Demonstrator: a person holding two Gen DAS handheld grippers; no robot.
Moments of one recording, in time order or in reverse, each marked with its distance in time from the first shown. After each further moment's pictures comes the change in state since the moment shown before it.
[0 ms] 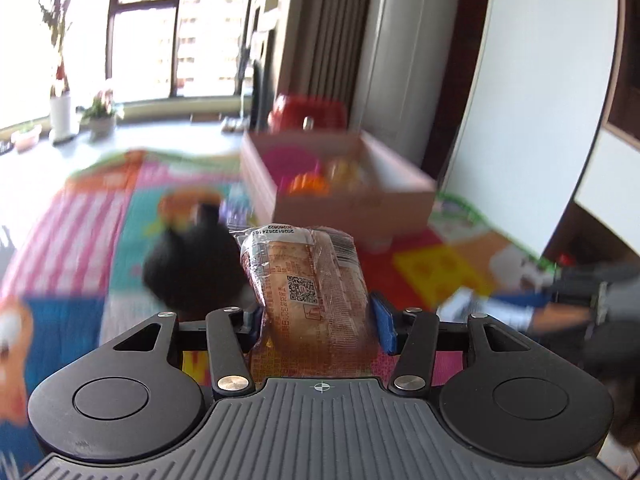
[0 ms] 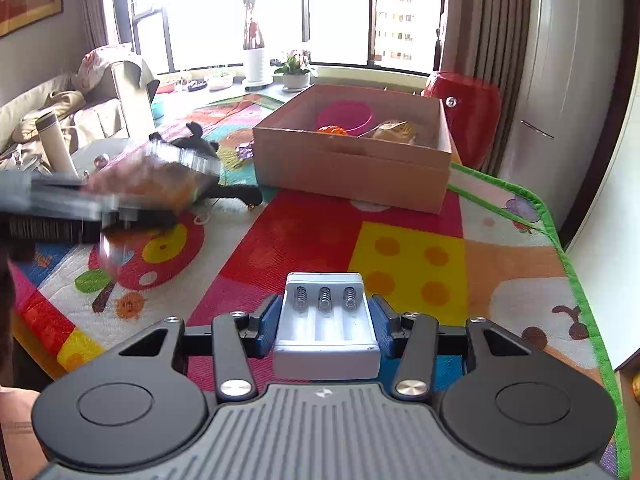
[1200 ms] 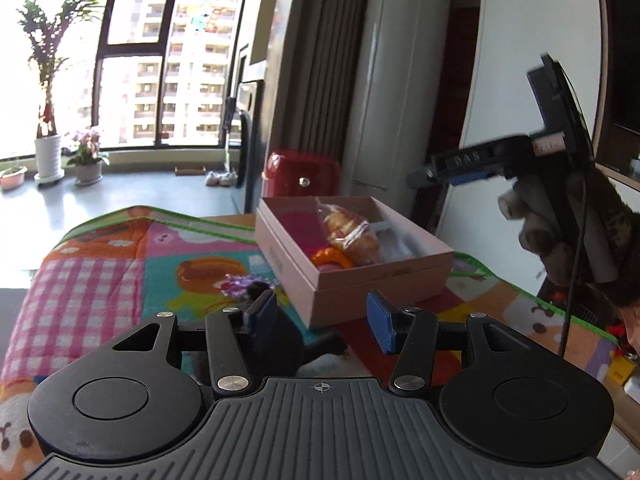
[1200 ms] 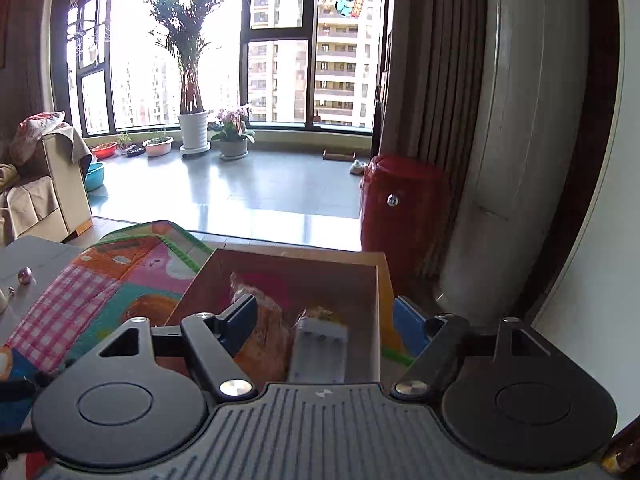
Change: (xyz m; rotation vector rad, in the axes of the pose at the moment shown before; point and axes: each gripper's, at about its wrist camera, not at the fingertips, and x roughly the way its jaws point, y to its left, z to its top) left arm 0.004 0.062 0.007 0.002 -0.142 -0.051; right arm 0.055 -0.046 0.165 0.078 -0.157 -0.157
